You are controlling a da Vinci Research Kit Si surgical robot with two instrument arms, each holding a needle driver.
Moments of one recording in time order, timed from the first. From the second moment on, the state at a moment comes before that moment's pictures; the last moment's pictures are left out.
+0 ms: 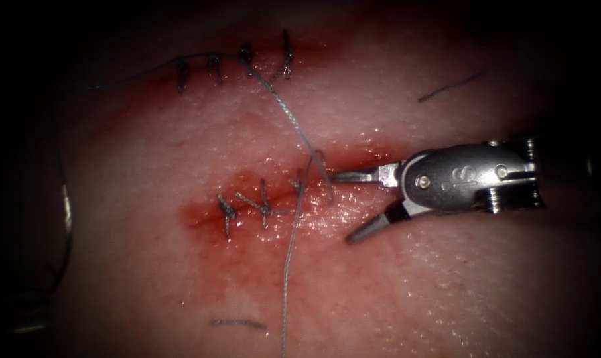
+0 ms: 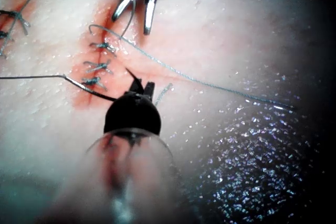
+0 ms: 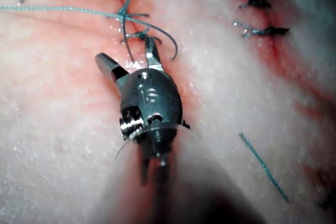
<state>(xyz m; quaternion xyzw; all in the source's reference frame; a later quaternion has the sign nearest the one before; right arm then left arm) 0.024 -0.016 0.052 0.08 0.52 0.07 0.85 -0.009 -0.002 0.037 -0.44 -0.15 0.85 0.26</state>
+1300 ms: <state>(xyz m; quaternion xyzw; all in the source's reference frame) 0.029 -0.024 0.037 0.25 0.48 -0.03 0.84 -0.006 -0.002 0.041 -0.41 -0.13 0.86 0.26</state>
